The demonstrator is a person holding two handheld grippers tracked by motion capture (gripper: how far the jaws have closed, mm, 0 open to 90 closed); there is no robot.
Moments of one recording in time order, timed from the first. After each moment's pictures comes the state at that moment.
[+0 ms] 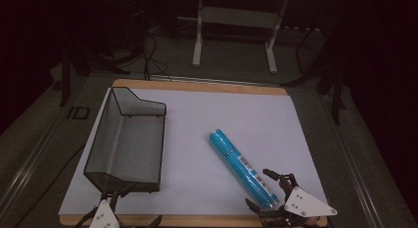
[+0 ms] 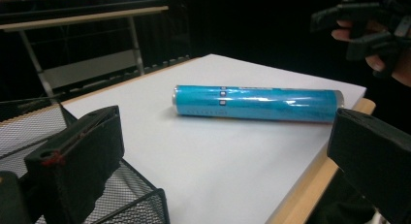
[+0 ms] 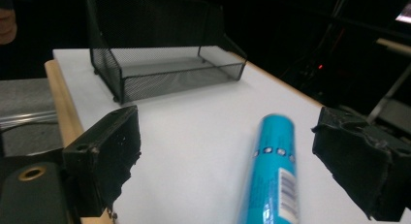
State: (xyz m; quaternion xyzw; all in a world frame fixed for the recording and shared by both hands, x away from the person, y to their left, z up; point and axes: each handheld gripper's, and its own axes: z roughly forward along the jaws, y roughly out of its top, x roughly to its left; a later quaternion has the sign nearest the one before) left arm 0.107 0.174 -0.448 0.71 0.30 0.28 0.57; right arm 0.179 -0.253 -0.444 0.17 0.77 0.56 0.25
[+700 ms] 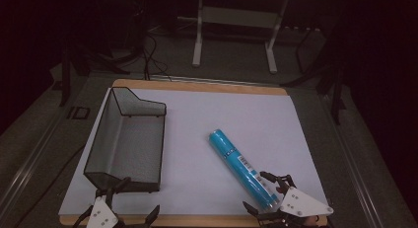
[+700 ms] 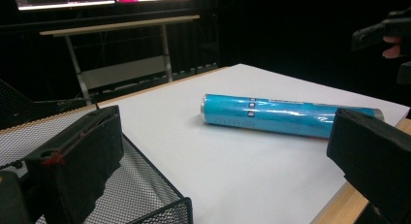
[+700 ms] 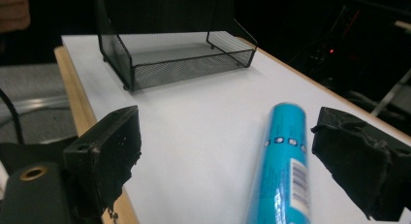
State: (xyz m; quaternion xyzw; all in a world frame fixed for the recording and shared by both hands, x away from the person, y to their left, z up) left arm 0.110 0.173 -0.446 0.69 0.33 0.32 0.56; right arm 0.174 -0.245 -0.436 0.17 0.80 0.53 0.25
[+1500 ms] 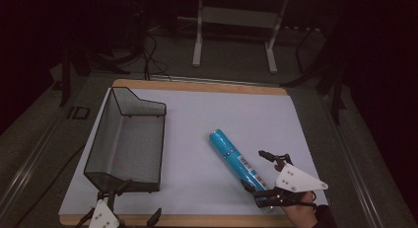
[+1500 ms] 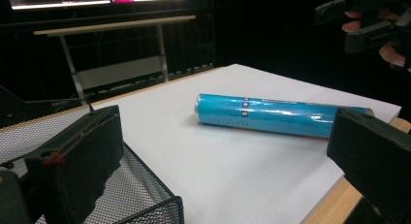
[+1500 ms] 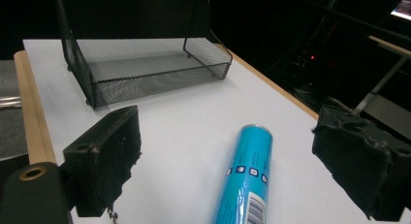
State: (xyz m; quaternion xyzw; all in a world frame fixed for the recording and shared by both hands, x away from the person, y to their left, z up) left arm 0.106 0.169 -0.447 0.69 0.33 0.31 0.57; right arm 0.214 -0.234 -0.408 0.17 0.79 0.52 0.27
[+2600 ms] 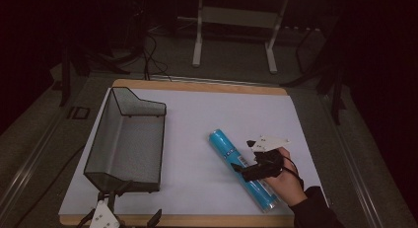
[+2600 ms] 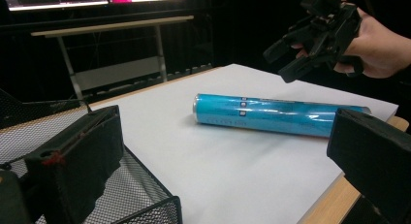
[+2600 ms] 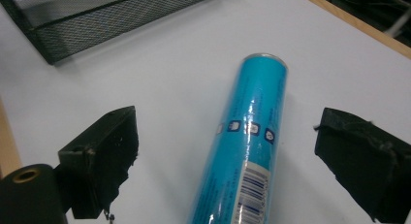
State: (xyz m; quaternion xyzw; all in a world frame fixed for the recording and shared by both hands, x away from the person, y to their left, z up) left arm 0.105 0.169 -0.448 0.69 0.33 0.31 0.57; right arm 0.294 -0.210 -0.434 0.26 0.86 0.40 0.16
